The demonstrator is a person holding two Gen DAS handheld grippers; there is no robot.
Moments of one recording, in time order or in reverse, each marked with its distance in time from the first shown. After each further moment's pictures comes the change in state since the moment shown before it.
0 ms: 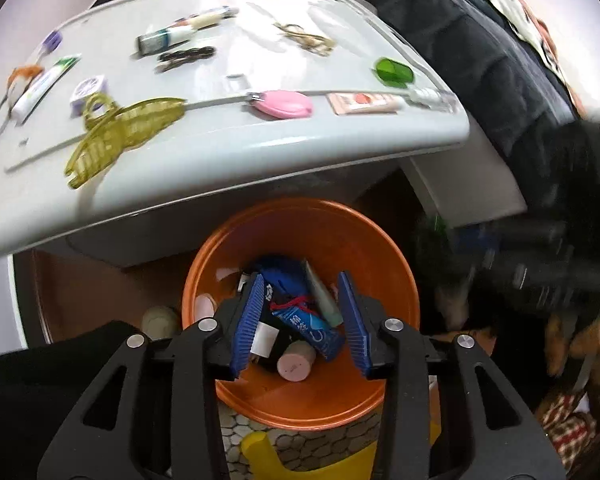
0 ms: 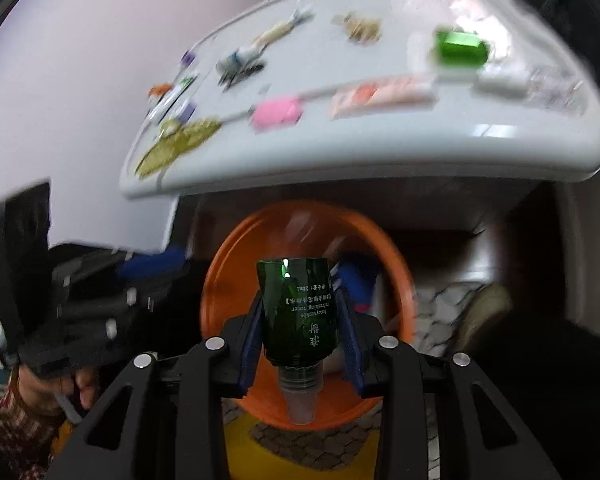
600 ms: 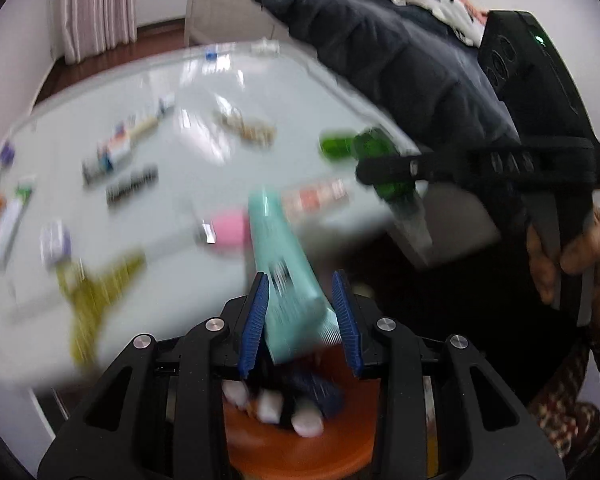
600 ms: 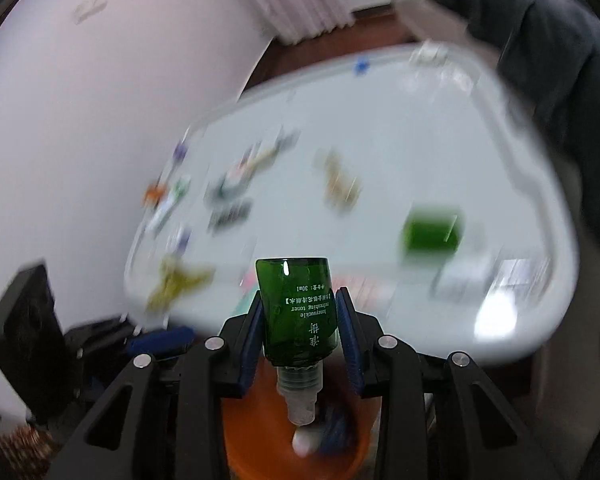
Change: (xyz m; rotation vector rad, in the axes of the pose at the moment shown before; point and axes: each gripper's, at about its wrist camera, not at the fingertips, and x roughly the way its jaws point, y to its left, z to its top) left arm -0.016 -0.032 0.050 0.210 -0.096 -0.069; right arm -0.060 -0.006 0.094 0.002 -0.185 -0.026
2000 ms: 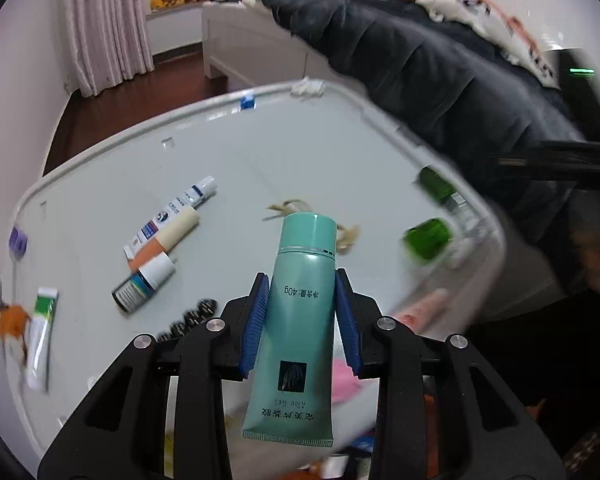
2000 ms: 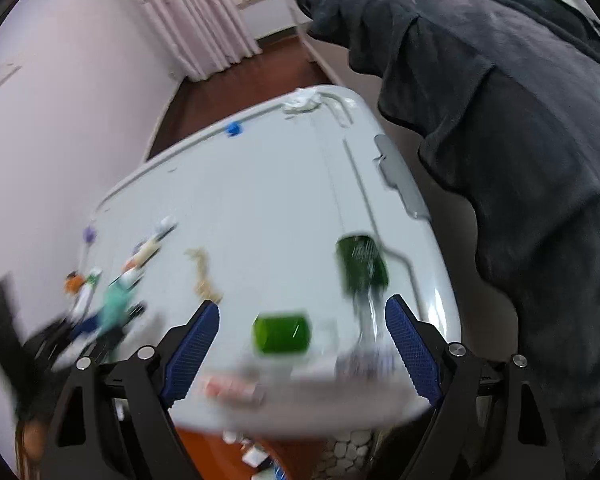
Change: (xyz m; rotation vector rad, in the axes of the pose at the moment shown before) left arm 0.035 0.046 0.108 0.062 -0.095 0.129; right arm -0.026 -0.098 0.092 0.202 -0.119 -0.282
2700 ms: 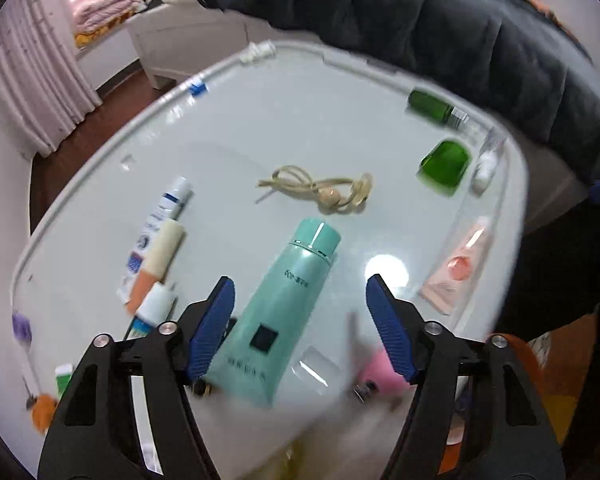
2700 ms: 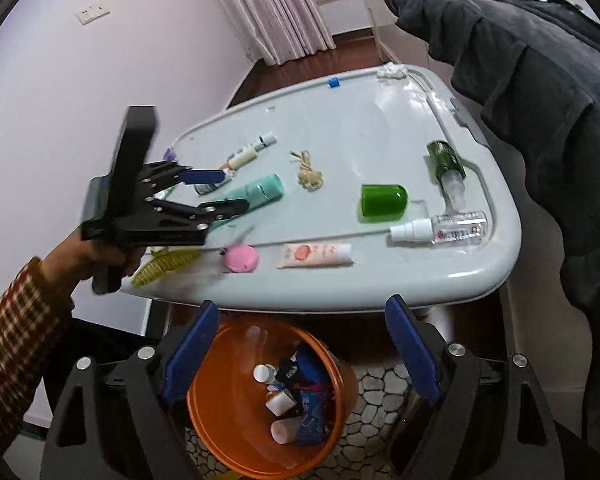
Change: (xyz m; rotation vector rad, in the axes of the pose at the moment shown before) left arm 0.058 0.009 0.000 0.348 0.143 -0.003; right arm -0.052 0.045 -0.135 -0.187 -0.017 0.179
